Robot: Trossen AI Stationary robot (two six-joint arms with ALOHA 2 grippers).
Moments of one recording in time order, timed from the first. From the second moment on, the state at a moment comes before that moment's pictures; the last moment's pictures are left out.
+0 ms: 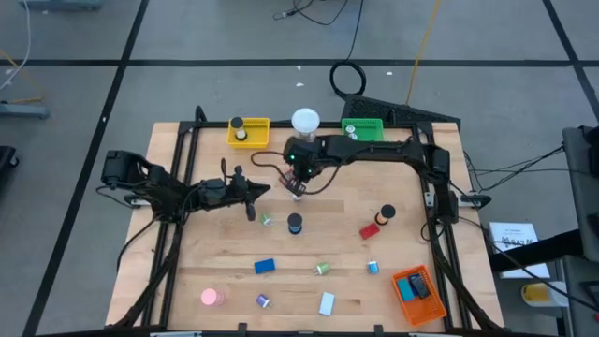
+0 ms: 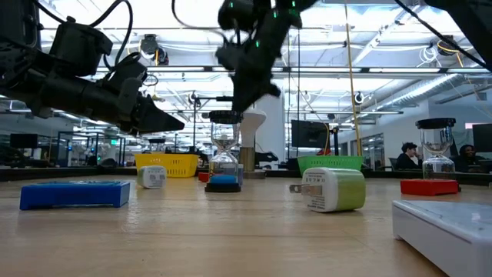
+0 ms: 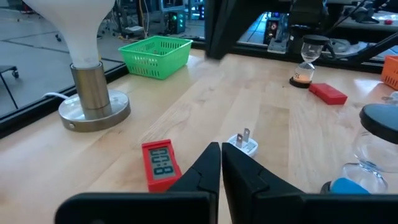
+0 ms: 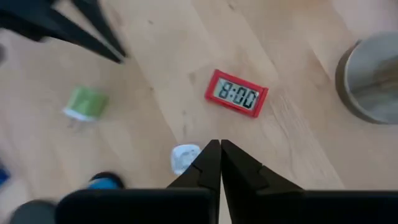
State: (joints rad) left arm 0.07 1.53 0.13 1.23 -0.24 -0.08; right arm -0.19 2.01 1.80 -0.85 0.03 0.31
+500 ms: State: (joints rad) left arm 0.07 1.53 0.13 1.23 -0.24 -0.08; right arm -0.15 2.29 2.10 -1.11 0.00 0.25
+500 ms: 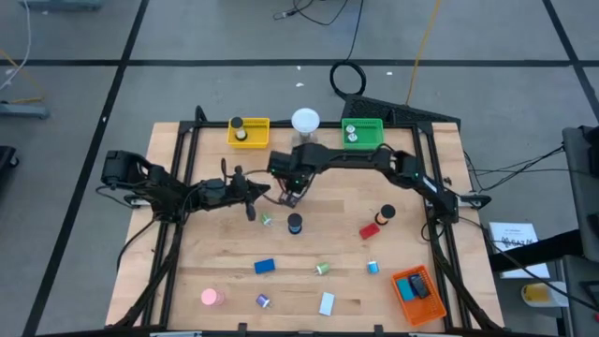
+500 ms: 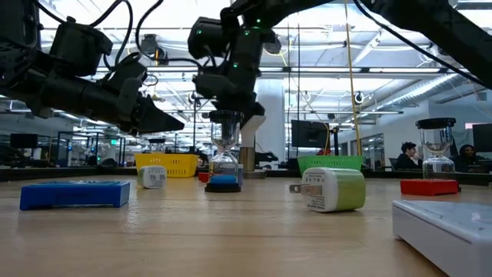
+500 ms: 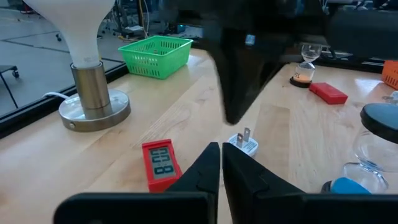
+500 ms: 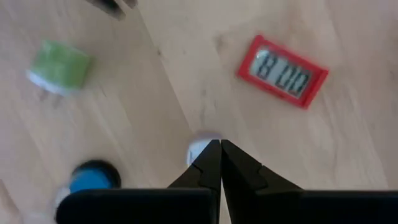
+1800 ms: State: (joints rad) left arm 0.07 1.53 0.13 1.22 -0.23 -0.09; right arm -0.15 2.29 1.89 -0.89 -0.03 0.18
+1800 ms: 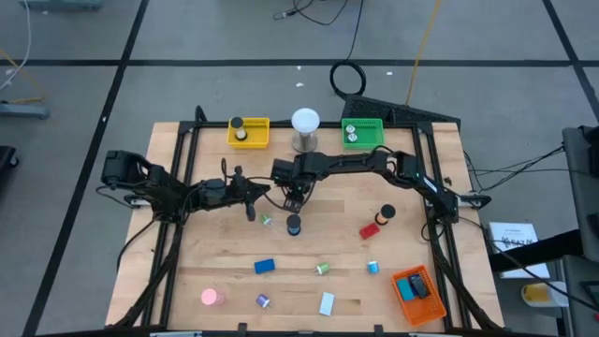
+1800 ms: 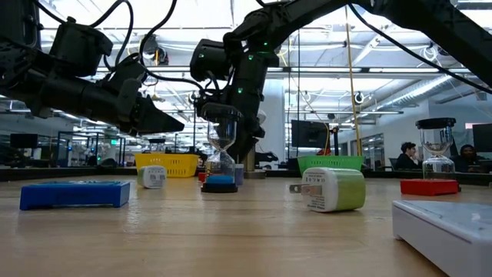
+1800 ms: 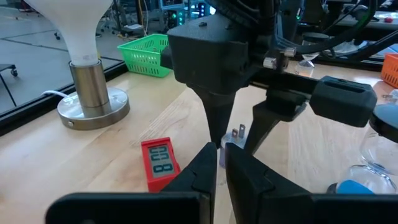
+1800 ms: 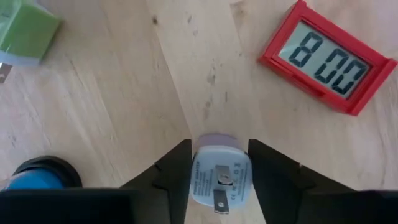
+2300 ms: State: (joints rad) left arm 0.07 1.53 0.13 1.22 -0.23 -0.09; right arm -0.18 2.15 1.89 -0.99 -0.05 0.20
